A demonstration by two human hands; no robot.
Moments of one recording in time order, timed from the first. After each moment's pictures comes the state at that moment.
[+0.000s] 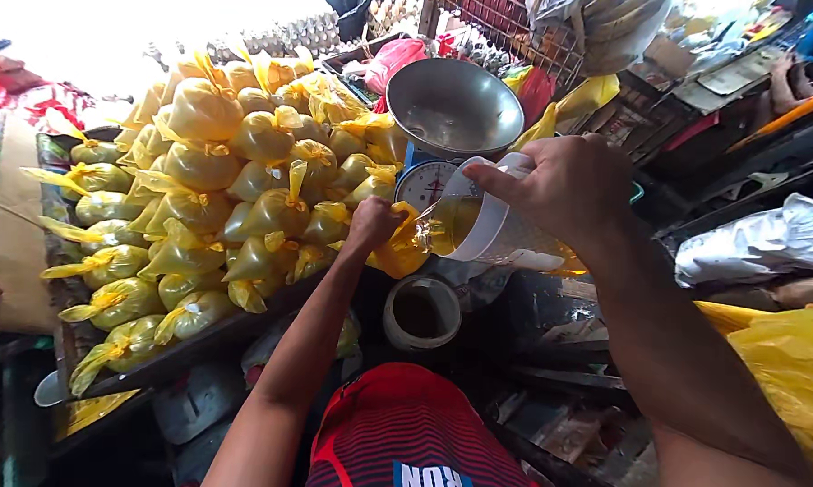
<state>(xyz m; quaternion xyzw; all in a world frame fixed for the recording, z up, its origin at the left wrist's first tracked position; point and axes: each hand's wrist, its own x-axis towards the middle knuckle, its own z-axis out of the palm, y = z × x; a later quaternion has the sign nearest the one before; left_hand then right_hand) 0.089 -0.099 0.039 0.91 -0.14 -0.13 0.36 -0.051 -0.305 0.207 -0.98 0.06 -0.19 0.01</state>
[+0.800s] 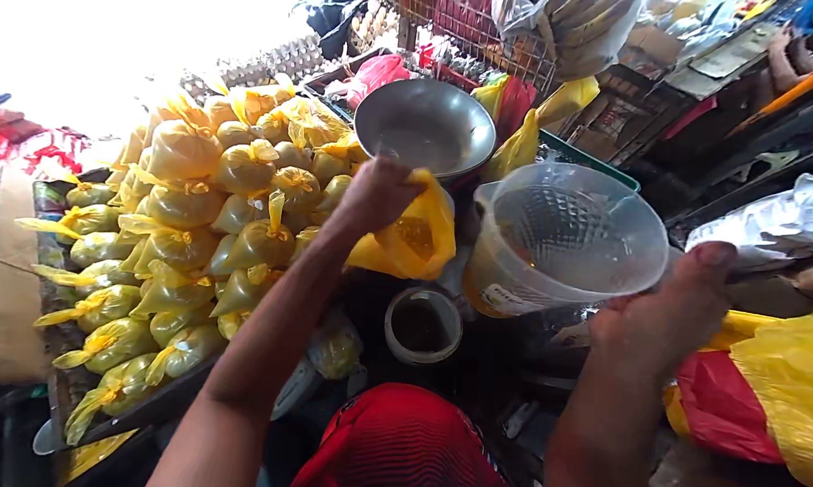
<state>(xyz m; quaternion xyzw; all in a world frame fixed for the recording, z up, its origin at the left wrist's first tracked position) 0.091 -0.142 0.167 0.87 -0.35 -0.03 0.34 -0.142 -0.374 0.122 -0.60 0.25 -0.50 0.57</state>
